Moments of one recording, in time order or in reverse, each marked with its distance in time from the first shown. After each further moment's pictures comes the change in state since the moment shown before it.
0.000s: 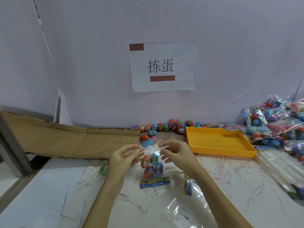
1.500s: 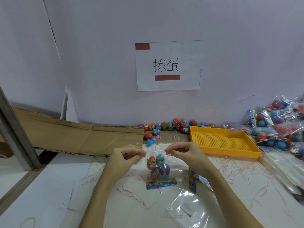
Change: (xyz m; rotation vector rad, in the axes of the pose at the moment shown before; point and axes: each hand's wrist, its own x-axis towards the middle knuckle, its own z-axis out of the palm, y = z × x) left_hand -0.001 0.007 -0.028 0.392 -0.178 0.267; right_hand -0.005 0.009 -0.024 0.125 -0.134 -0.058
